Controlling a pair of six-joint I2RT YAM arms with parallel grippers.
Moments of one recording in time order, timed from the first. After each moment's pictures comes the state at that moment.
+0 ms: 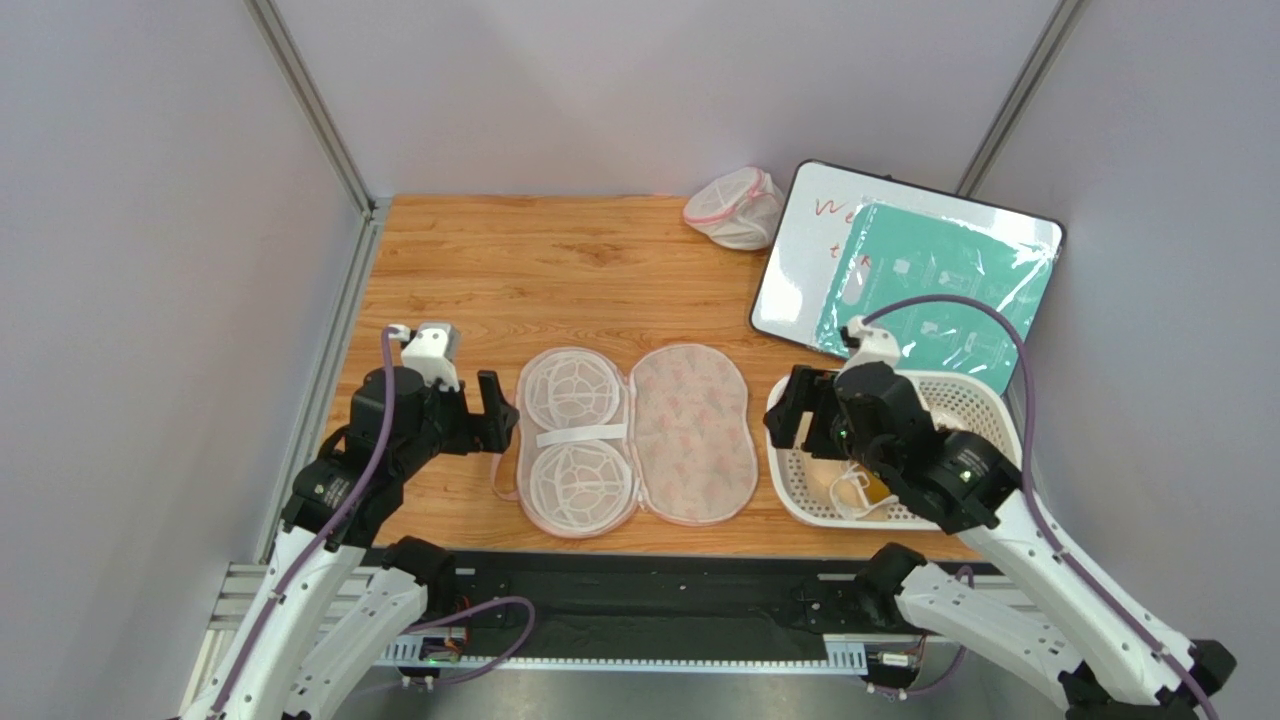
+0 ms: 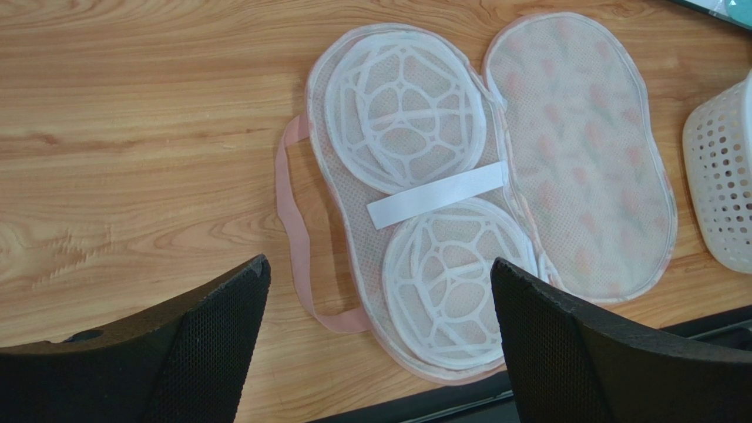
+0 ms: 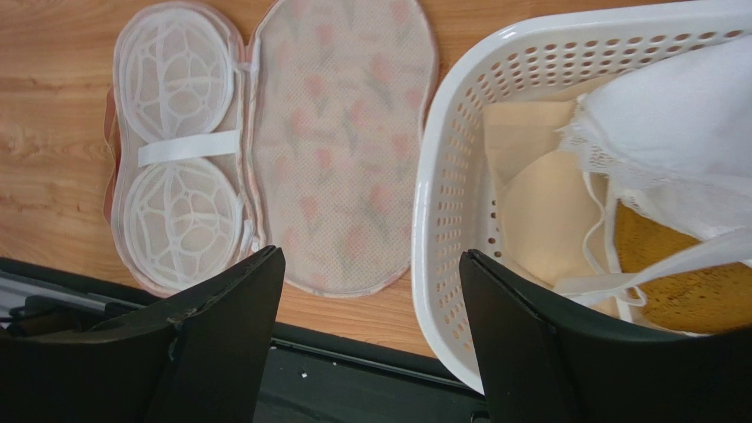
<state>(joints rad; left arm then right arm) -0.36 0.58 0.79 -0.77 -0.02 -0.29 0.70 0.73 0.91 -0.87 0.27 0.66</state>
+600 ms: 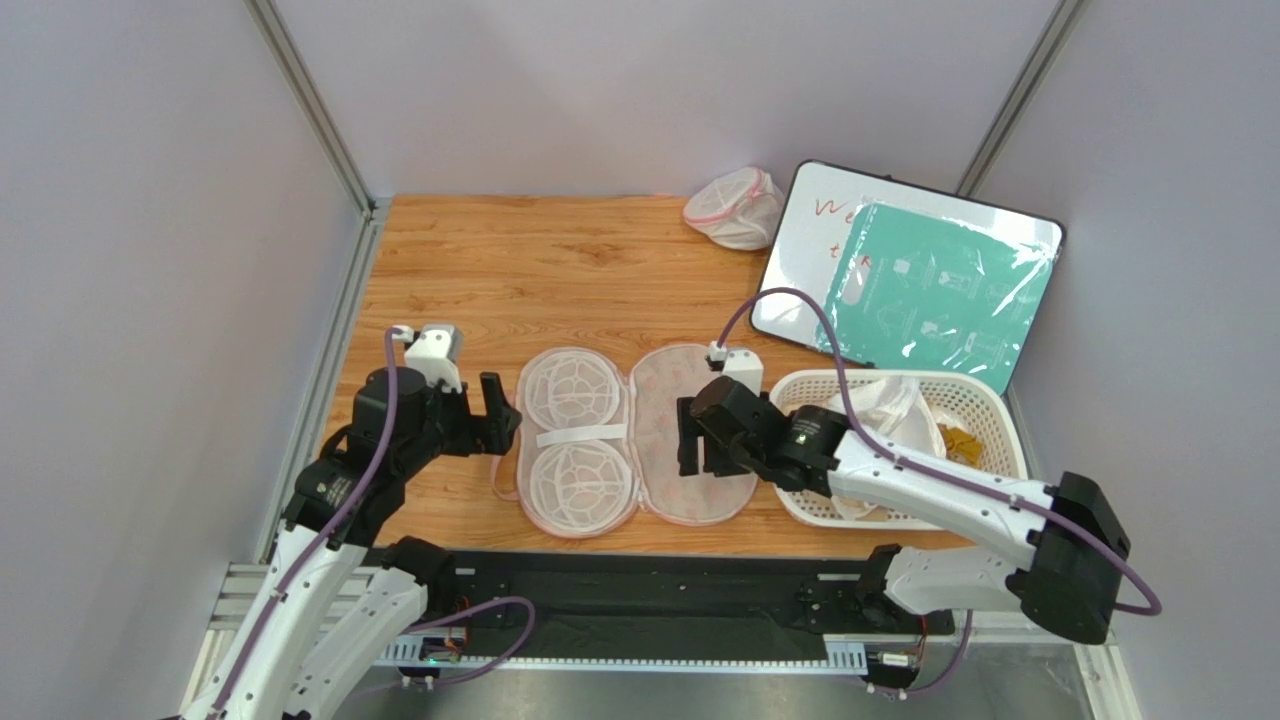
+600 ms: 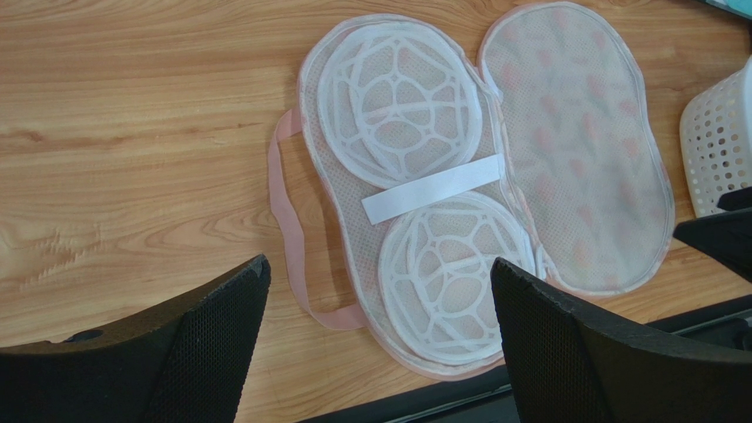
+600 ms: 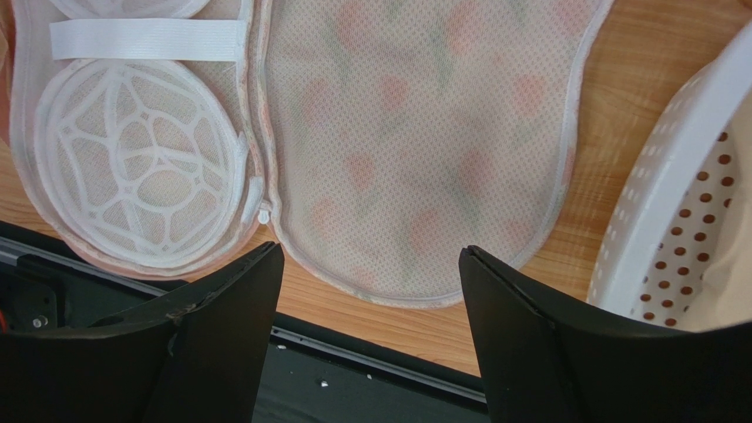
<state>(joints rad) -0.36 0.58 0.78 -0.77 0.00 -0.29 1.00 1.19 0.87 -0.63 0.31 0.78</state>
